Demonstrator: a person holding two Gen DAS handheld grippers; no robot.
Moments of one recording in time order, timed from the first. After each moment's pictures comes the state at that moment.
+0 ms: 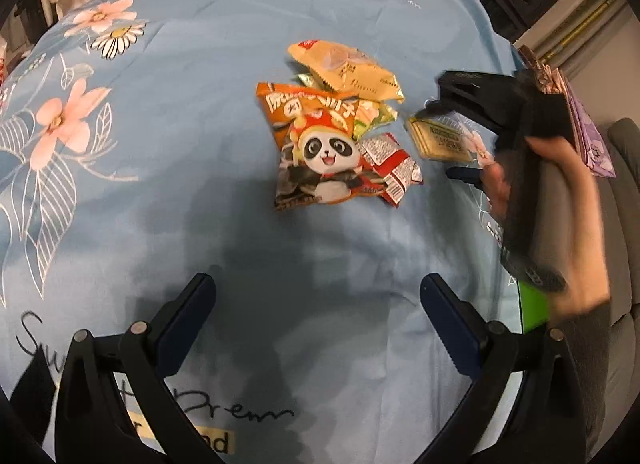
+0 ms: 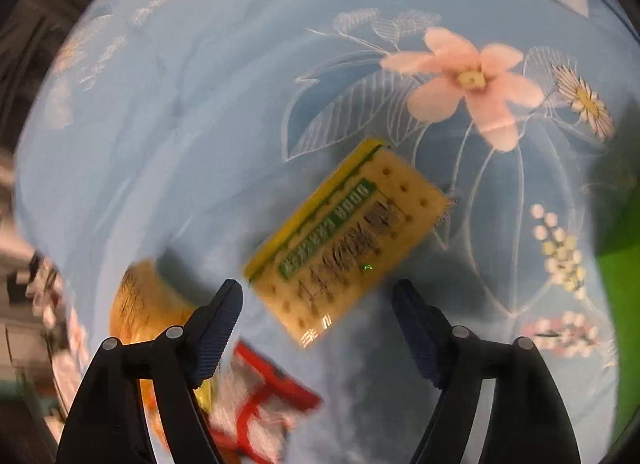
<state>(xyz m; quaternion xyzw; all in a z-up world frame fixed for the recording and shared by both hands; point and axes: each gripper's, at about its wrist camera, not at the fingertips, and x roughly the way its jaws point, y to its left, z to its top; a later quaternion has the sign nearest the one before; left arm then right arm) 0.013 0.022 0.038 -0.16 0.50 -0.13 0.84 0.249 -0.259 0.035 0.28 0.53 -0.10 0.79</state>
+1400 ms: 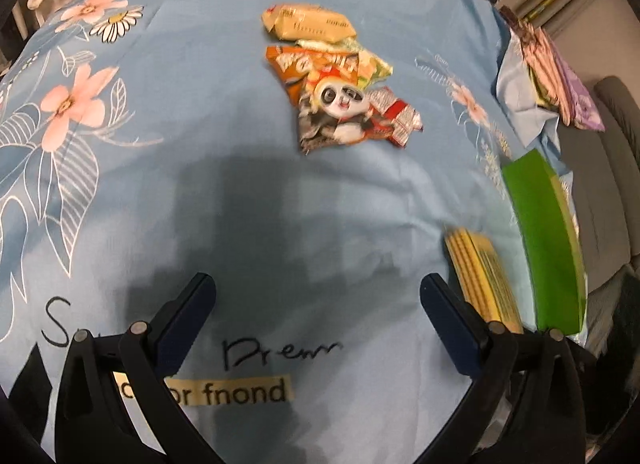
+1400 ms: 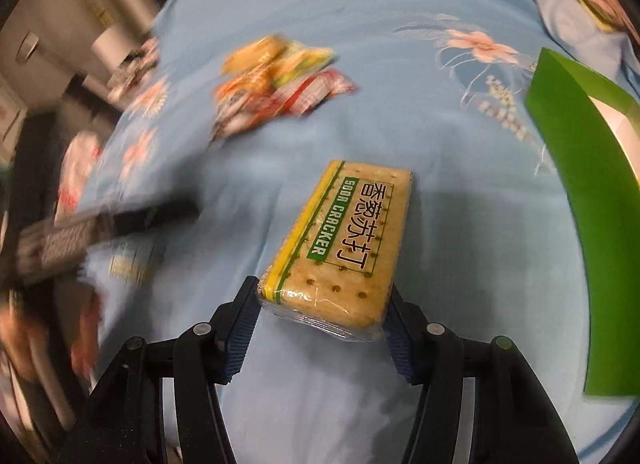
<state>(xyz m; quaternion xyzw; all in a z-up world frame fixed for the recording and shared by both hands) -0.025 0.049 0.029 -0.11 0.54 -0.17 0.82 -0.017 -0.175 0.037 0.05 0.52 0.11 0.85</state>
